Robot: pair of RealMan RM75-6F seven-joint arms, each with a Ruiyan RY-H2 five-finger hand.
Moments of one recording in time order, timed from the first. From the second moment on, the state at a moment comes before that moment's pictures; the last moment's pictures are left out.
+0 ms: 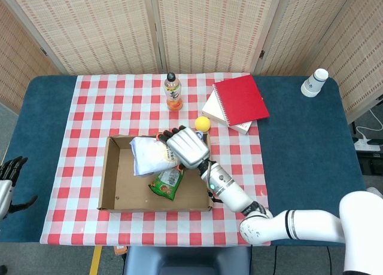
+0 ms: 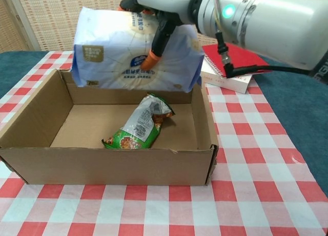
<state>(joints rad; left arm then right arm) -0.16 -1.08 -0.07 -1.48 1.39 1.33 -0.15 1.06 -1.55 0.33 -1.69 -0.98 0.99 -0.60</state>
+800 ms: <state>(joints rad) -0.16 -1.07 -0.07 -1.47 1.39 1.33 -0.18 1.11 -1.54 0.30 -1.70 -0.87 0.87 -0.52</state>
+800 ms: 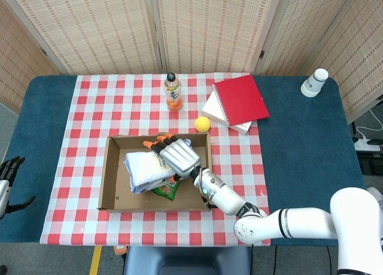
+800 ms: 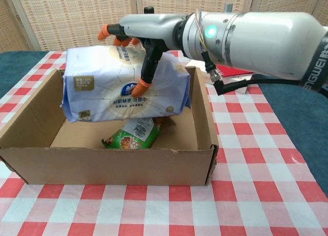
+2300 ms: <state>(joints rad) -0.17 -1.10 -0.08 -1.46 1.37 1.33 -0.12 0.33 -1.17 -0.04 -1.36 -1.29 1.36 -0.04</state>
